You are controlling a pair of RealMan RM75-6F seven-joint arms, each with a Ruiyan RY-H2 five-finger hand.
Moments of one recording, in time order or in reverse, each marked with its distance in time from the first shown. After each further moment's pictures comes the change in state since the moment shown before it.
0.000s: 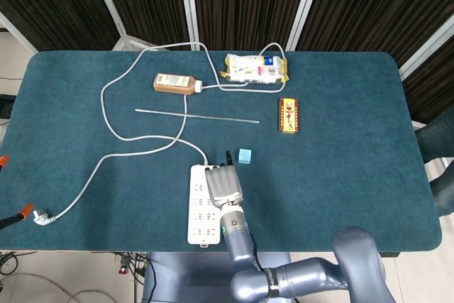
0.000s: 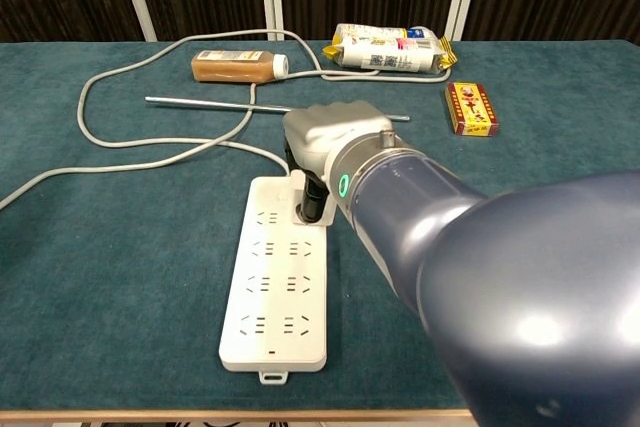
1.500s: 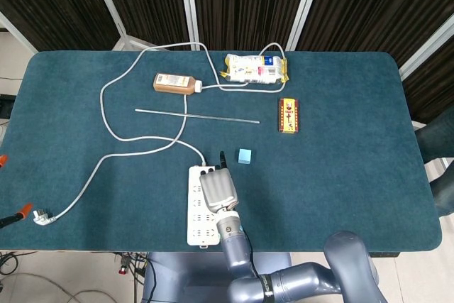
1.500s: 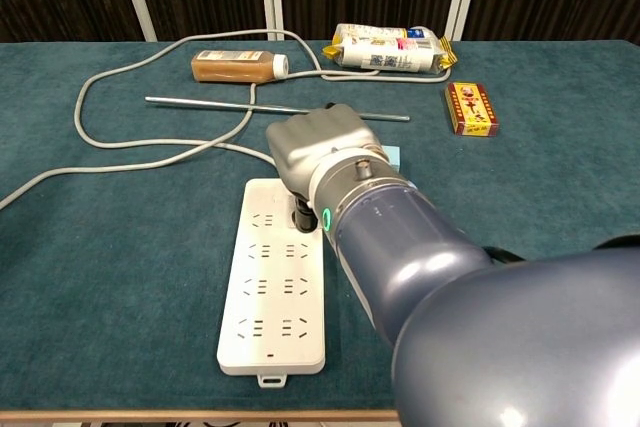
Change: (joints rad) left arm -0.002 0.000 -0.002 -0.001 -0.007 -0.005 0.005; right arm -0.003 -0.062 -0.049 0.061 -0.083 0.009 -0.099
